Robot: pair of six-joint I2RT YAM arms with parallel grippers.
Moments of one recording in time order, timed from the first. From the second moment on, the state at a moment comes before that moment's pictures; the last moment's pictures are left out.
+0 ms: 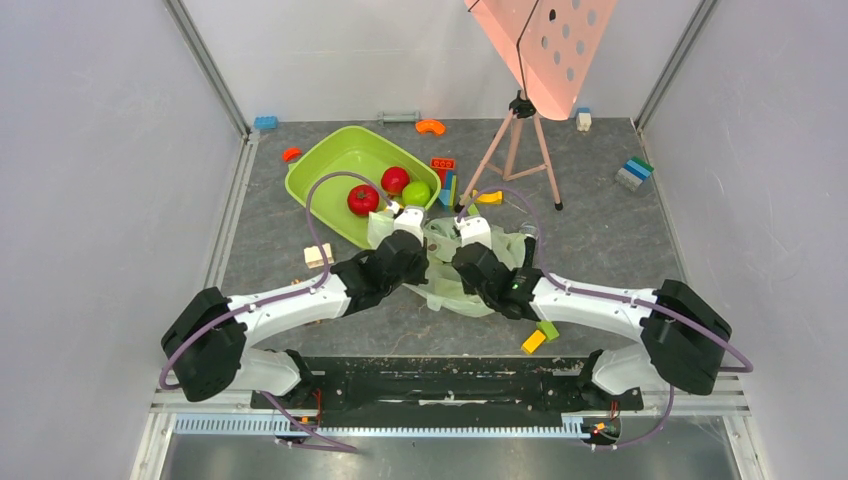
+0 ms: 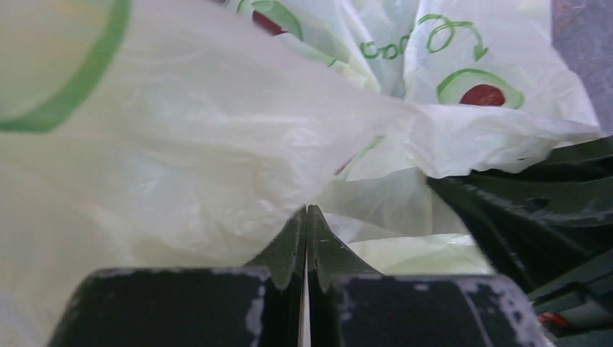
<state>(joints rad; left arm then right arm) -0.90 1.33 0.75 -0.06 -0.33 -0.52 0.97 1.40 0.78 -0.18 0.54 0.44</state>
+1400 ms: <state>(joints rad) -0.90 1.62 0.77 0.21 -0.37 -0.53 0.75 1.41 0.75 -0.09 0.73 0.29</state>
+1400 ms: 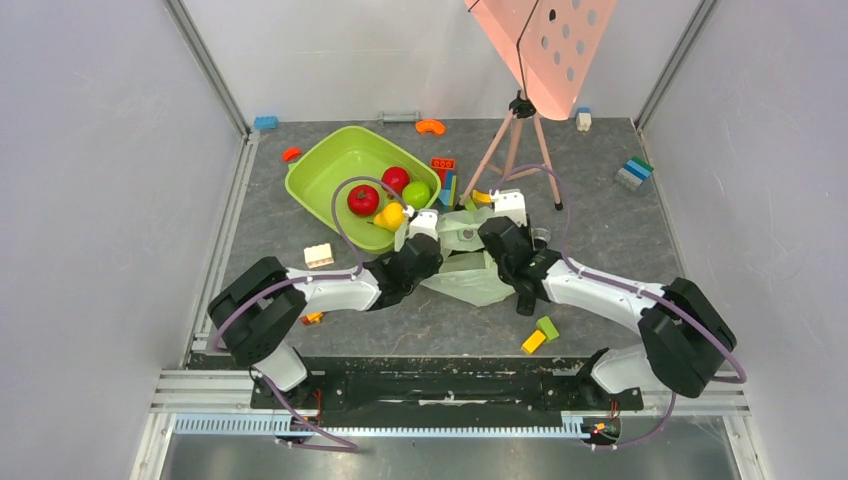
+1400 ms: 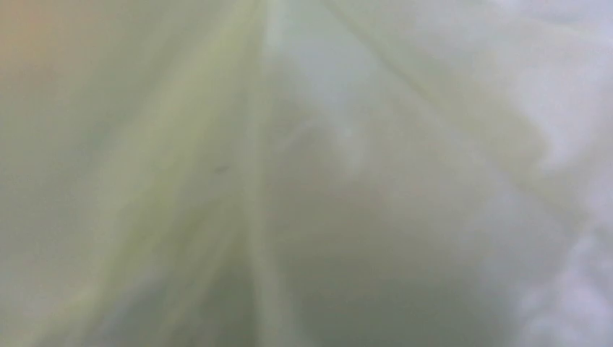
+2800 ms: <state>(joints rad) -0.90 1.43 0.73 0.13 -0.38 -0.53 0.61 1.06 0.82 -0.17 0.05 0.11</state>
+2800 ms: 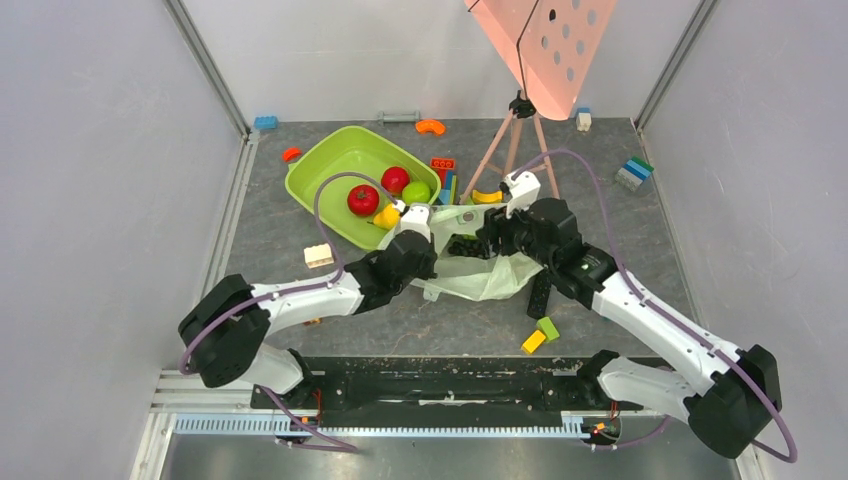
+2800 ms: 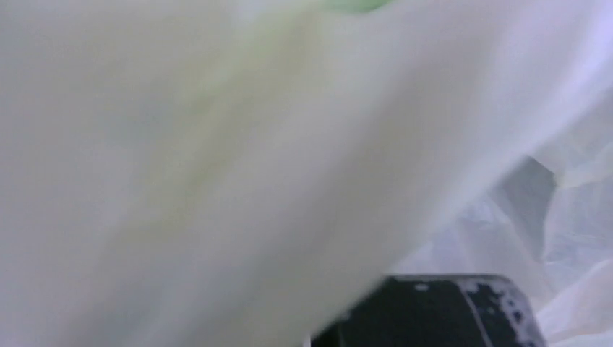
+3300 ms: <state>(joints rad) -0.92 1.63 0.94 0.11 -0.32 -0.53 0.74 1.14 0.61 -0.09 0.24 0.31</state>
